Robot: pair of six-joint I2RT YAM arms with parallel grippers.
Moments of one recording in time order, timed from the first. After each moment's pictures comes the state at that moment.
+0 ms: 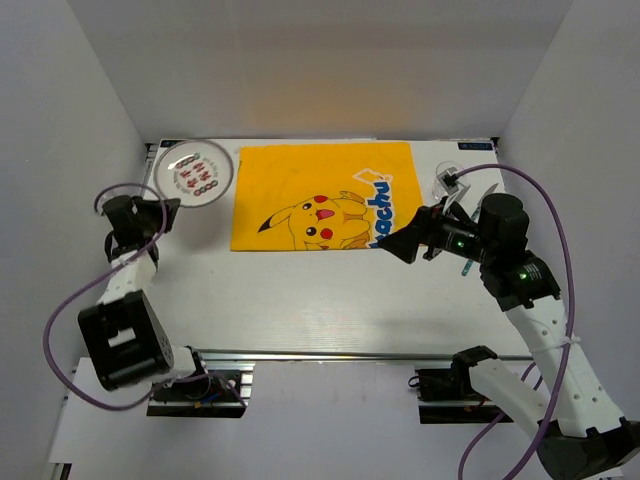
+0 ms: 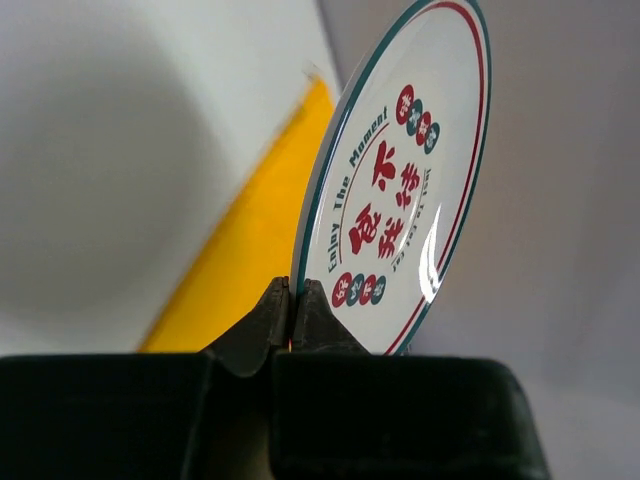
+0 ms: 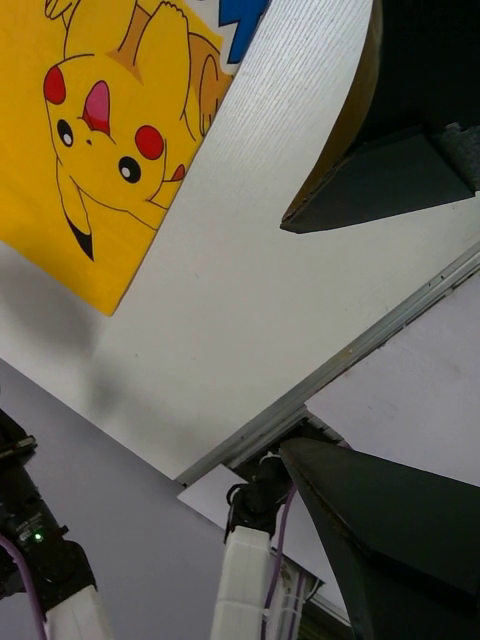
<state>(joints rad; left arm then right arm) 0.39 1.33 0.74 0.18 0.27 -1.10 0.34 0.83 0.99 -0.46 -0.66 0.38</state>
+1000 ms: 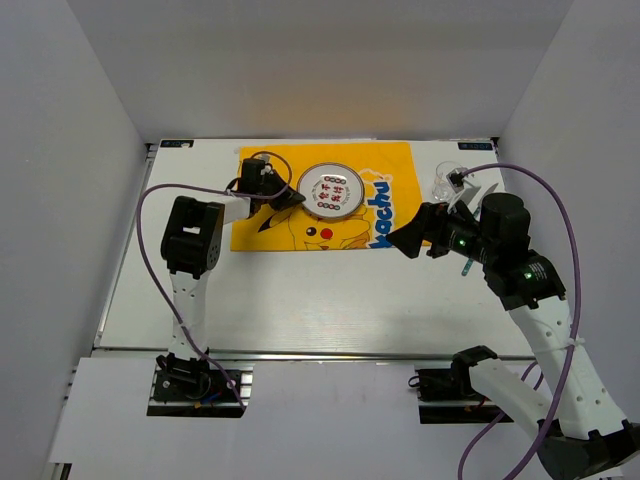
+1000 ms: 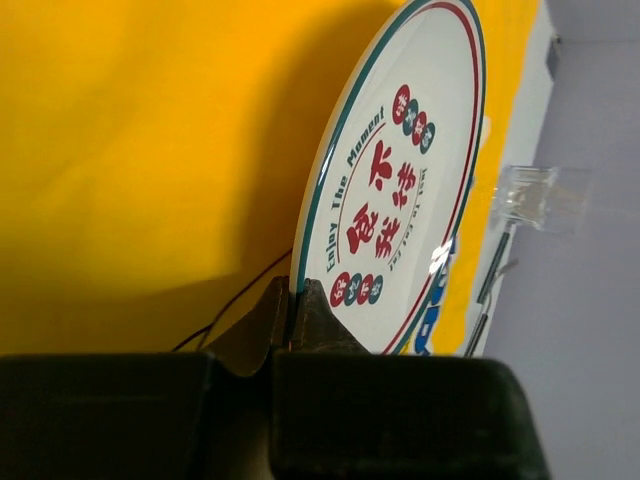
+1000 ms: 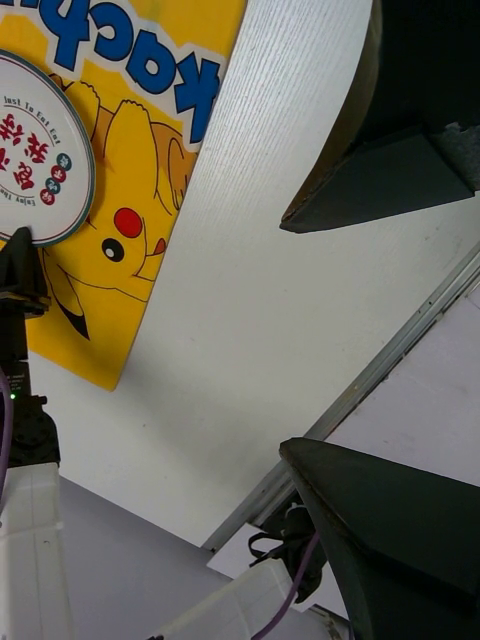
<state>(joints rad) -0.25 2.25 1.47 0.19 0.44 -0.92 0.33 0.83 1.04 -0.59 -0.46 0.35</state>
